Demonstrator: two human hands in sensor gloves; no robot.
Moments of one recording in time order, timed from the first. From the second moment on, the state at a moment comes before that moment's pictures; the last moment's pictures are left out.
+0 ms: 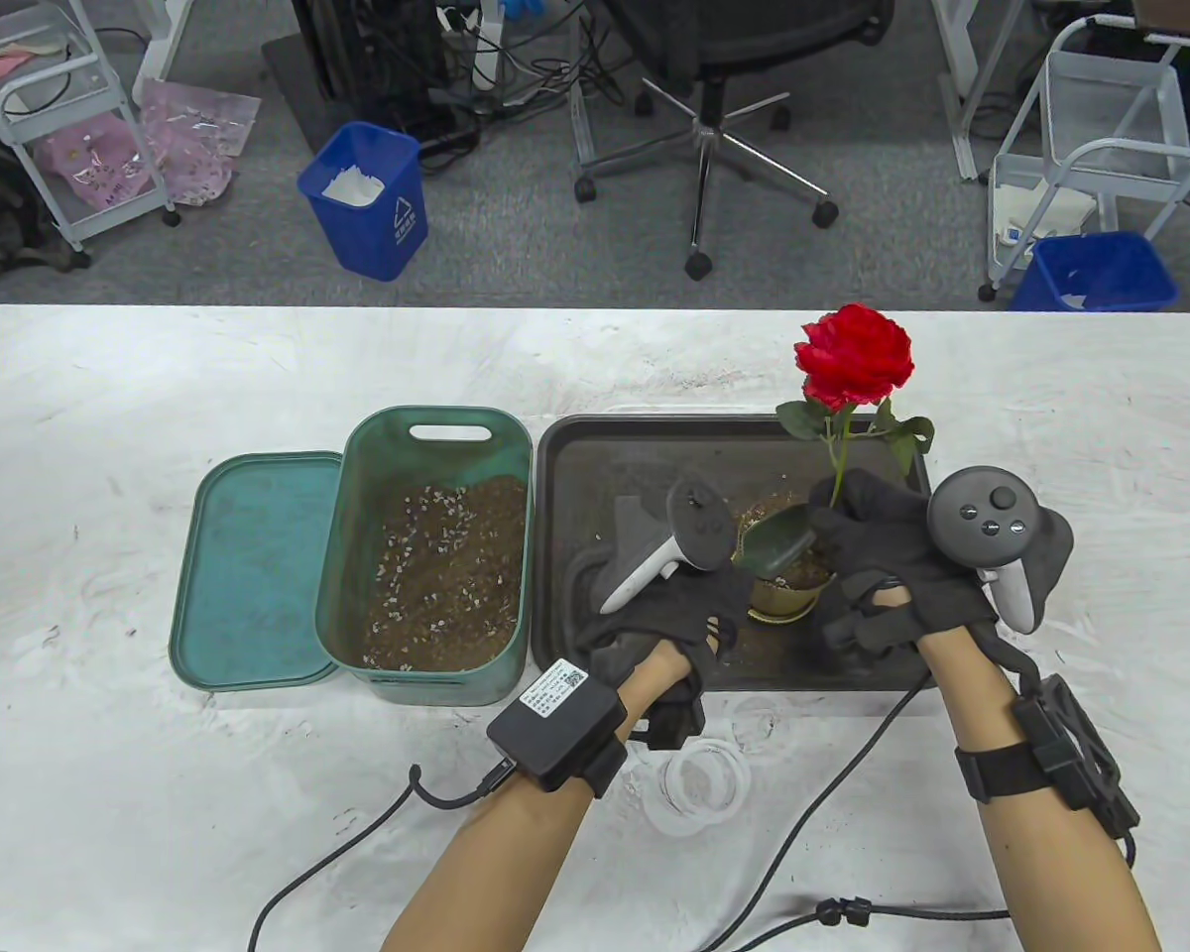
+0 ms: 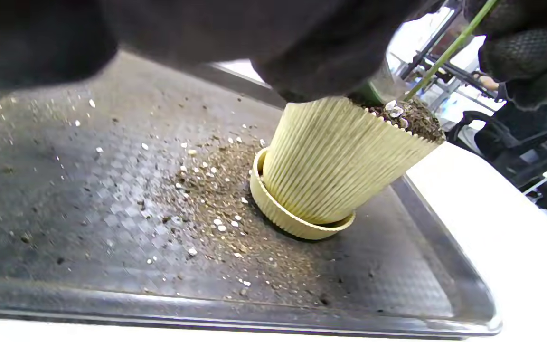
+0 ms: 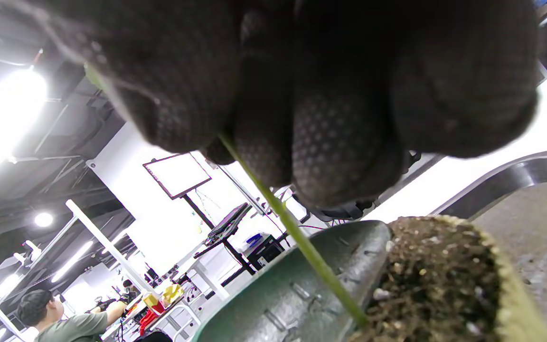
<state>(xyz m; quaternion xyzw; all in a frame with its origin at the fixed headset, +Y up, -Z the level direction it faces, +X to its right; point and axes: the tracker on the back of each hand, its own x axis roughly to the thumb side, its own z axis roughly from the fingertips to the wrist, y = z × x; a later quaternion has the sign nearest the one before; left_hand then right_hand) 0.013 -0.661 -0.289 -0.23 -0.09 0.17 0.95 0.234 -0.628 -0.297 0.02 -0.09 0.92 0.39</state>
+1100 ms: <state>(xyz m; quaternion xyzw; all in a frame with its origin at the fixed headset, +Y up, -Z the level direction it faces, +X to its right) 0.054 -0.639 -0.264 -0.18 -0.05 0.12 0.97 0.210 -0.605 -0.334 0.00 0.01 0.95 0.31</state>
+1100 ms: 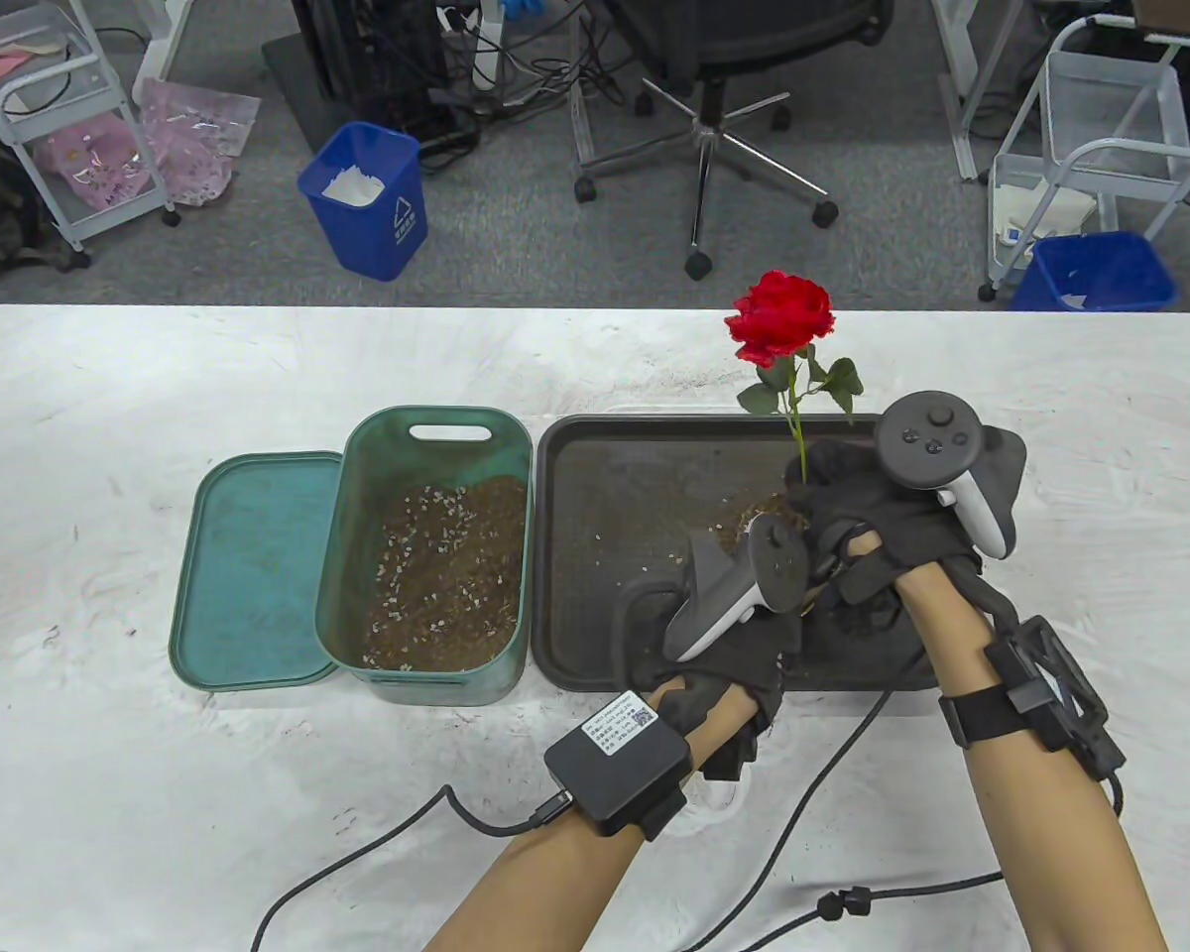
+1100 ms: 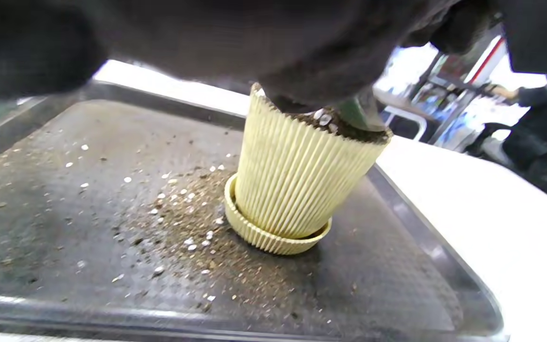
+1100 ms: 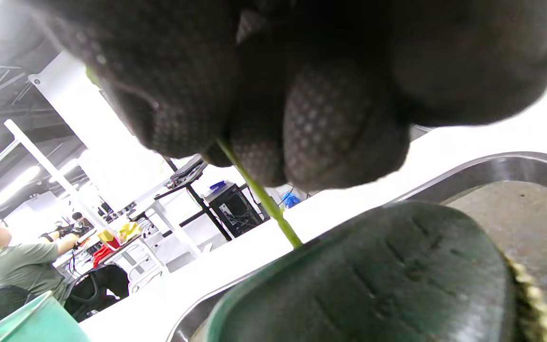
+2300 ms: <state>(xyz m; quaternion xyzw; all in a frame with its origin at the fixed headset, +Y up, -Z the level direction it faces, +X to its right) -0.032 -0.640 -0.241 -0.21 -0.02 0.25 0.94 0.228 -0.618 -0.327 -0.01 -0.03 0.93 0.37</state>
